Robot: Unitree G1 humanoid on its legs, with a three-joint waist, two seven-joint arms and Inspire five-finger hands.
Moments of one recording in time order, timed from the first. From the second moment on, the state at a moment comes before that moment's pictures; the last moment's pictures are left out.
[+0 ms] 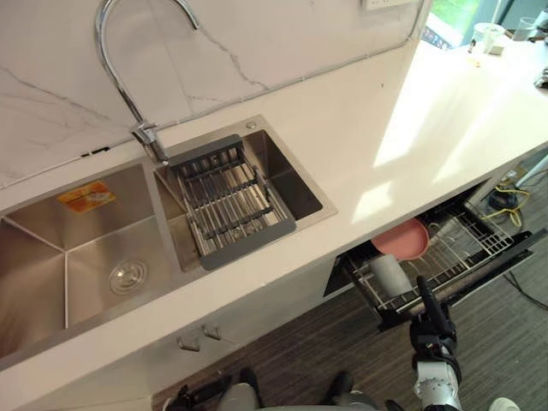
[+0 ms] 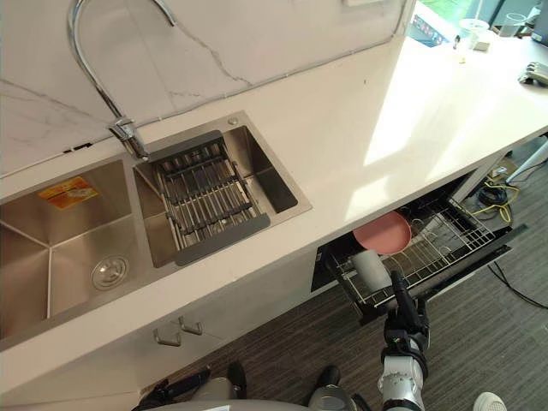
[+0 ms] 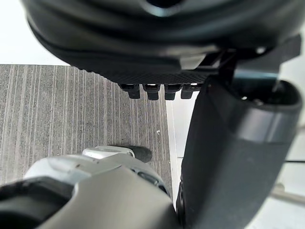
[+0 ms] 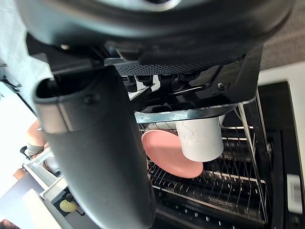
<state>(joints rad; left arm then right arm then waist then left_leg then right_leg) 0.14 0.09 0.16 0.98 -0.25 0.12 0.14 -0.01 -0.12 -0.40 0.68 1.09 -0.15 0.00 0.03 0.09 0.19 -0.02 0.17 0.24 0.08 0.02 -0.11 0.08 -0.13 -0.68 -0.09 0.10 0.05</state>
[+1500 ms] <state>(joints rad) 0.20 0.16 -0.05 1.07 -0.21 0.29 0.00 0.21 -0.14 -0.27 0.98 0.52 -0.16 0.15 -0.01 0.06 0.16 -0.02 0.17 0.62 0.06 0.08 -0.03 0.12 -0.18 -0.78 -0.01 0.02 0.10</state>
